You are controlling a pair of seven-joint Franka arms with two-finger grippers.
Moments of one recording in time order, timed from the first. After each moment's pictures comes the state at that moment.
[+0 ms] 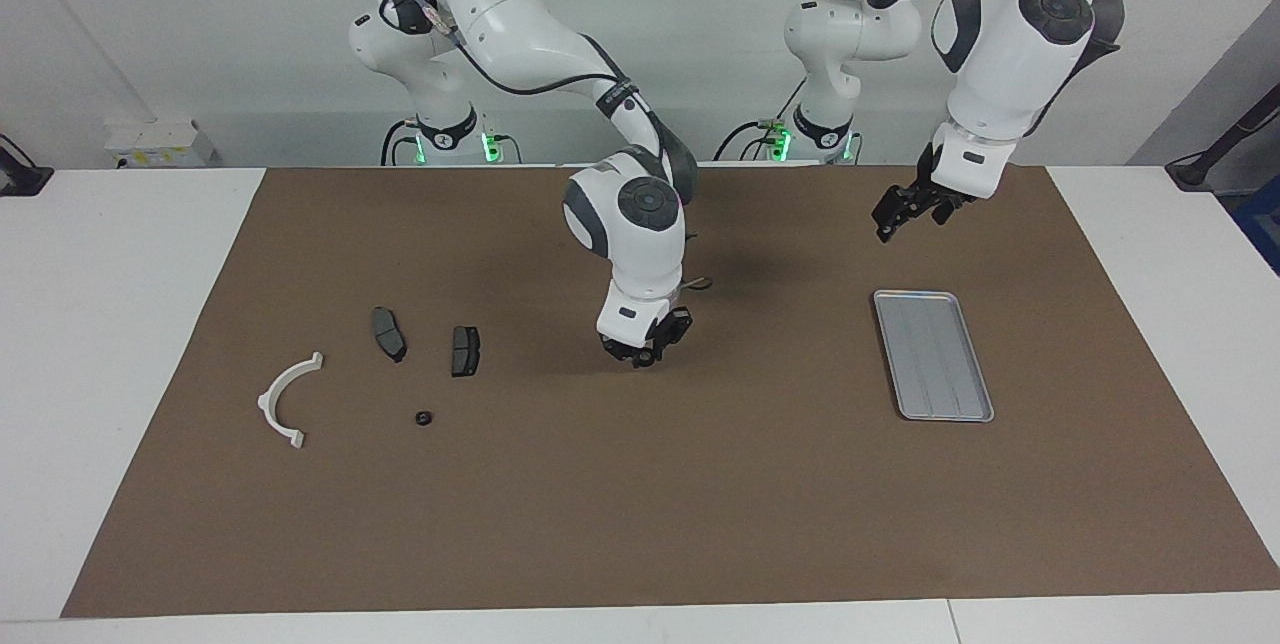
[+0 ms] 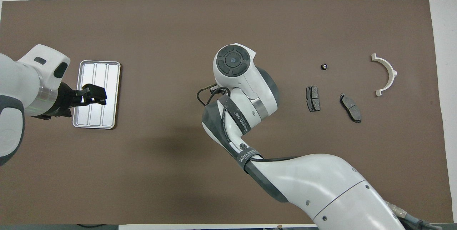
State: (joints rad) left arm -0.11 -0.12 -0.04 -1.97 -0.02 1.81 -0.41; right arm 0.59 0.62 -0.02 -1.48 0.00 2.13 0.27
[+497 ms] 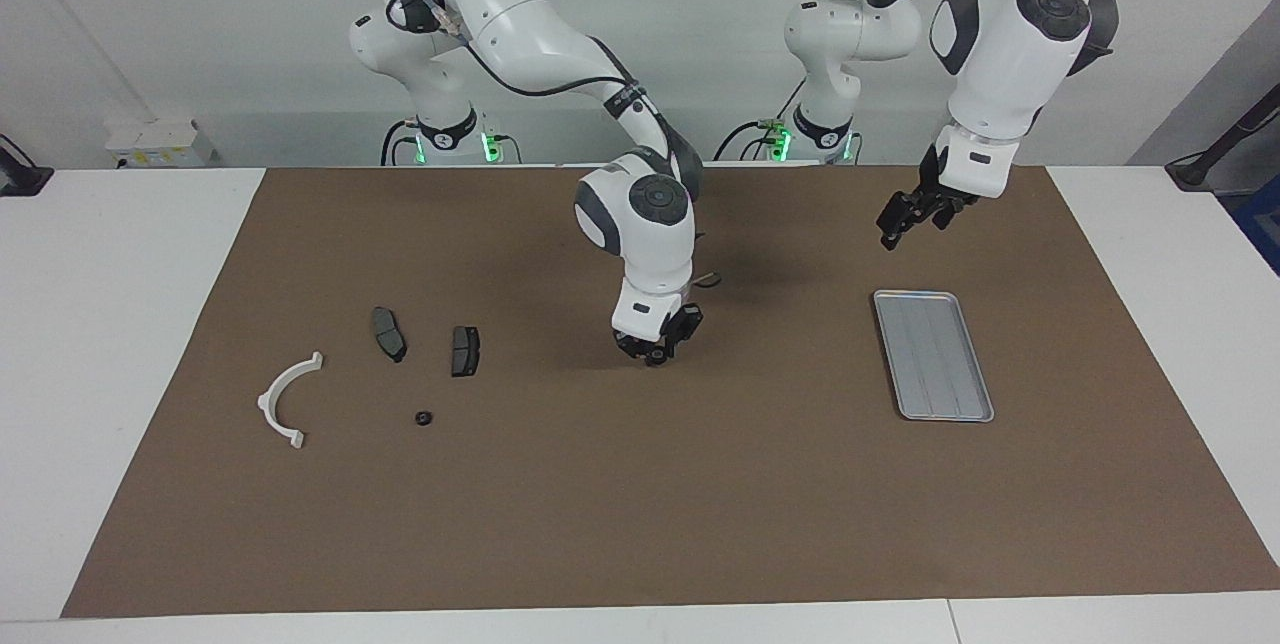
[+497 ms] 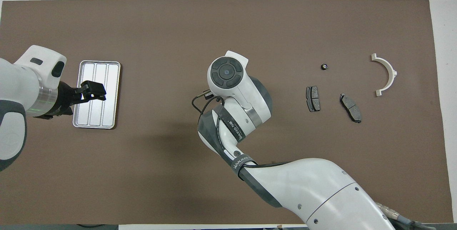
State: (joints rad) left arm -0.11 -0.13 -0.04 -2.01 -0.02 1.90 -0.50; right arm 0.62 0.62 -0.01 -1.53 0.00 2.22 0.27
